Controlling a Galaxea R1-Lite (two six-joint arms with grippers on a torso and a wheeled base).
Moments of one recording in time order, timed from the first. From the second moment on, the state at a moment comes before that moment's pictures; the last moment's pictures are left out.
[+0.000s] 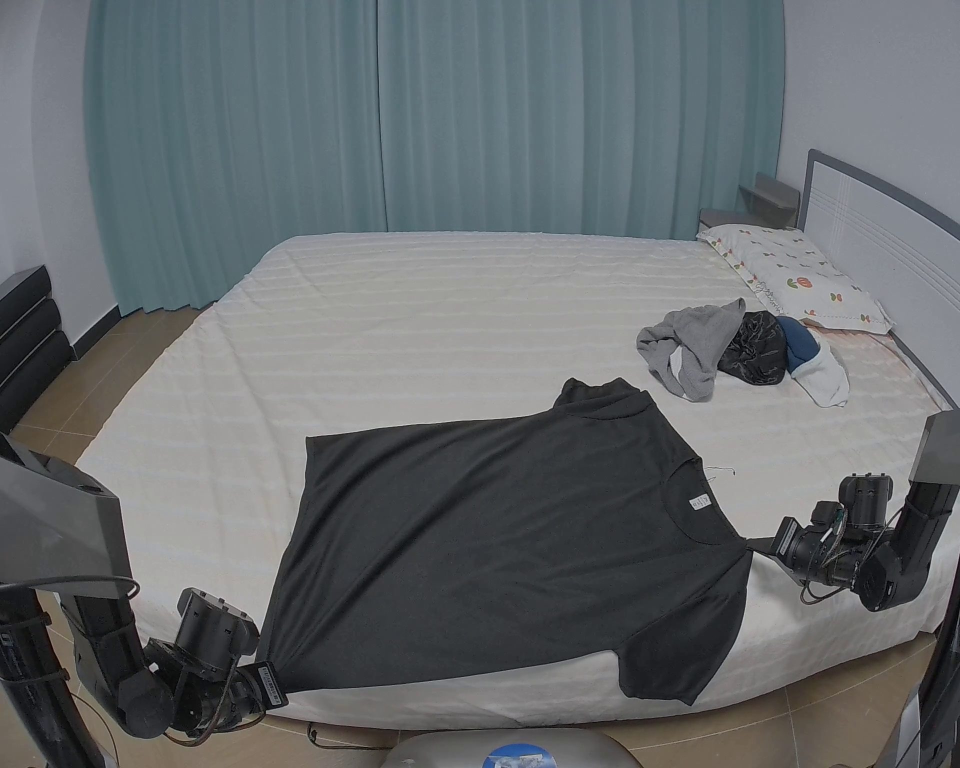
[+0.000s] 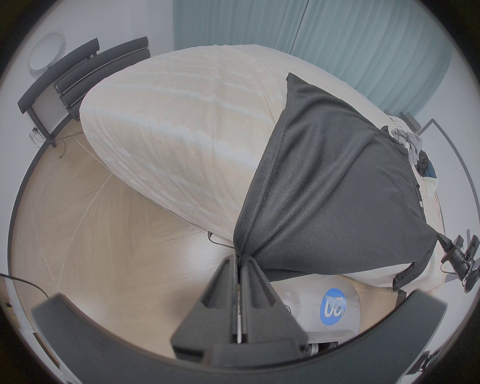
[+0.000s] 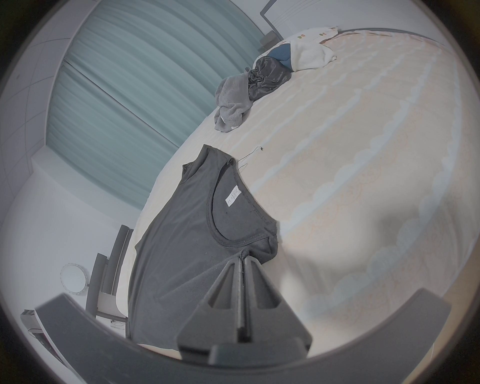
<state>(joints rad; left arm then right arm) -0.35 2.05 -0.07 -0.89 0.22 -0.73 -0.12 2.22 -0.44 -1.16 0.40 0.57</state>
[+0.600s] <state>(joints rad) -0.35 2.05 -0.08 -0.89 0.22 -0.73 -0.13 2.21 -0.39 -1.17 0.51 0.64</state>
